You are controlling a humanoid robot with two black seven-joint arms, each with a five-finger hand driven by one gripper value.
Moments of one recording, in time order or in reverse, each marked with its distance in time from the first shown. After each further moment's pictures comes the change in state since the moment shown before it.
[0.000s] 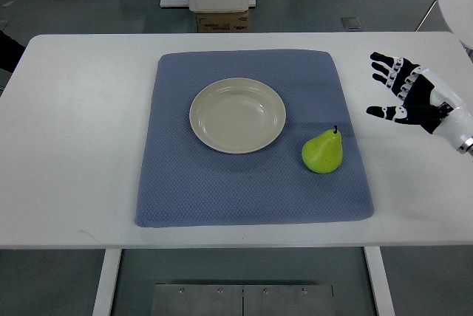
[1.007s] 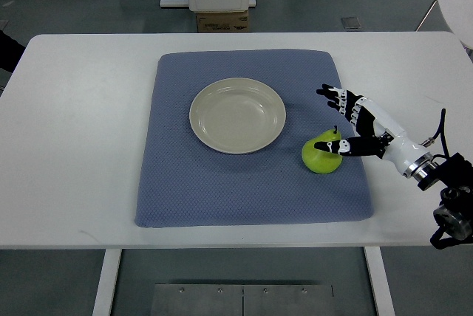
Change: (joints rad) left arm 0.000 0.000 0.000 0.000 0.000 0.000 0.000; right arm -0.011 0.164 -0.087 -0.011 -0.179 -0.220 0.009
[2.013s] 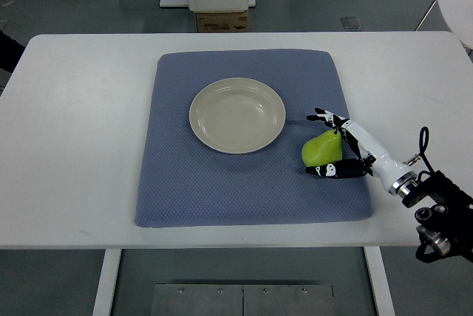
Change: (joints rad) left arm 0.000 0.000 0.000 0.000 0.000 0.000 0.000; right arm 0.023 0.080 -0.168 -0.102 -0.084 -0.208 0.000
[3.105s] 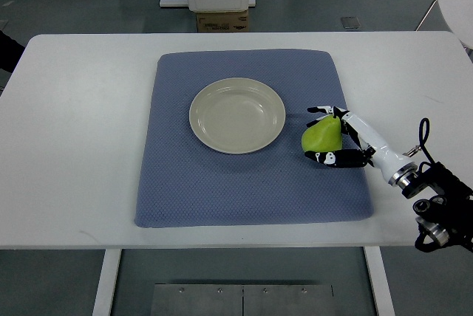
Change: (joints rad) left arm 0.000 0.000 0.000 0.000 0.000 0.000 0.000; right arm 0.073 0.002 -0.032 -0.015 0.007 -0.039 0.000
